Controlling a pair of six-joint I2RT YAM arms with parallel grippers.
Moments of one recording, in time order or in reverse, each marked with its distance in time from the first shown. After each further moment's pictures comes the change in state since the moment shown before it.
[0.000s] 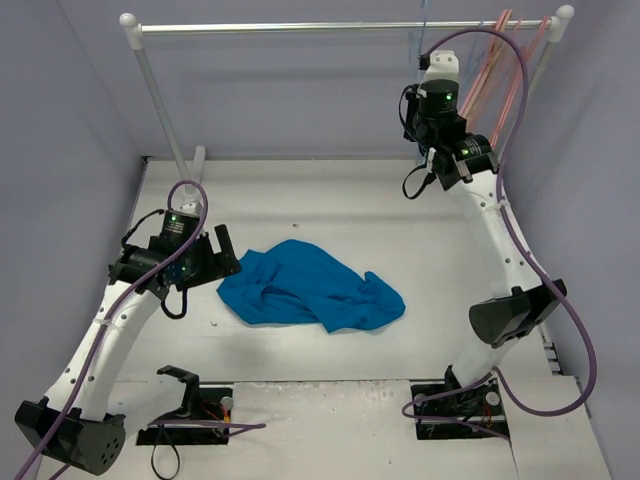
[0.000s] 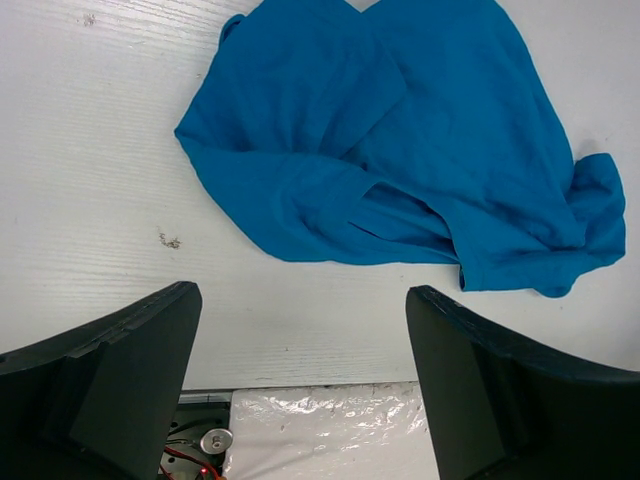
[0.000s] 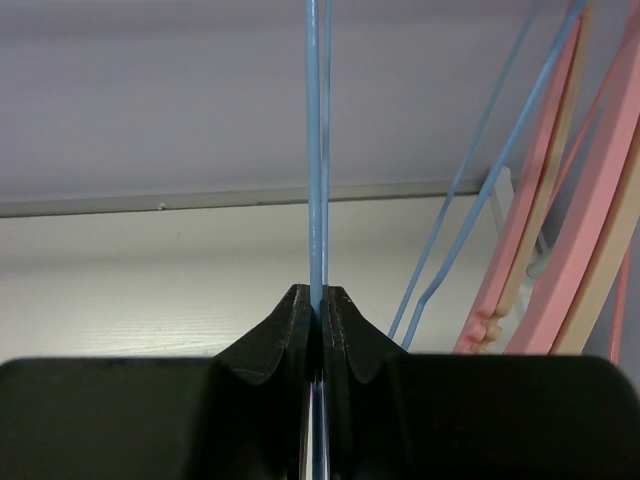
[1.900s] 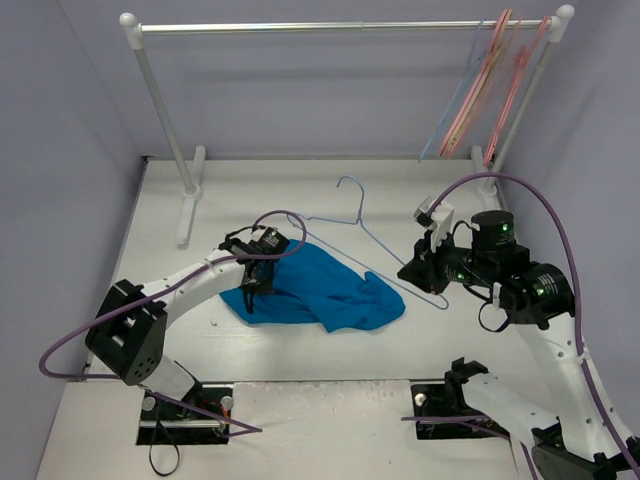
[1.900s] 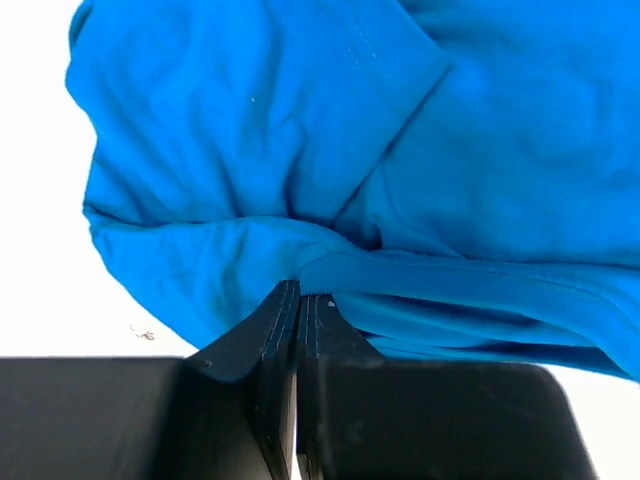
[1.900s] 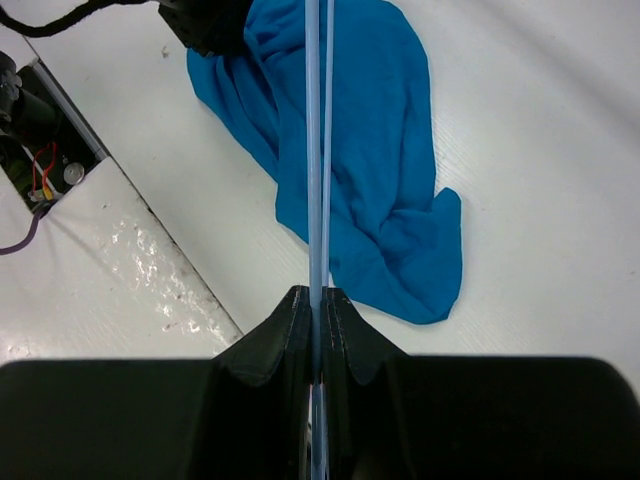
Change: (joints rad) left arm -0.345 0.496 -0.109 0.275 -0.291 0.034; right arm 0.008 -0.839 -0.796 -0.367 -0.946 -0.266
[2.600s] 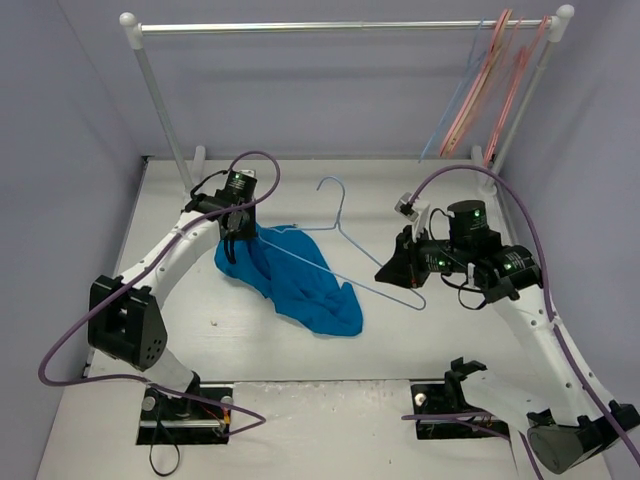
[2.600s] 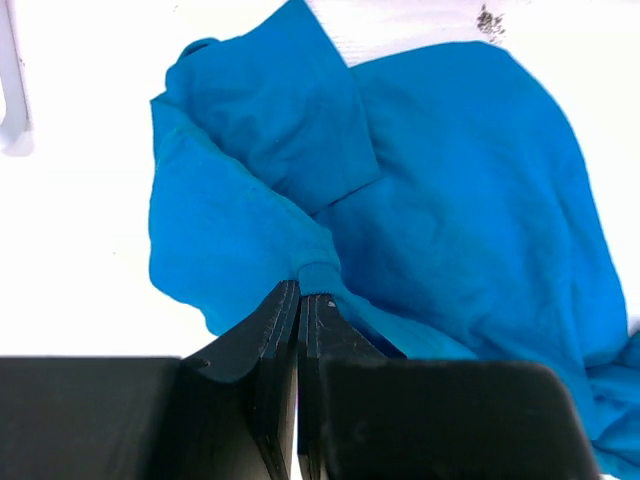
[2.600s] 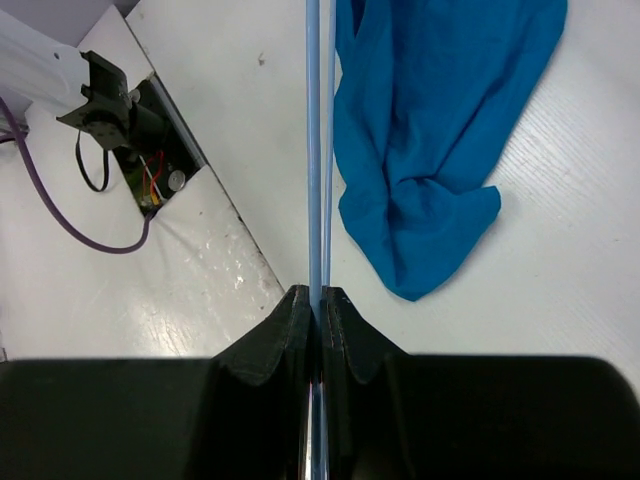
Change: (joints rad) left arm 0.251 0.051 0.320 0.006 0.093 0.198; right arm 0.002 0.098 -0.074 0.119 -0.204 0.133
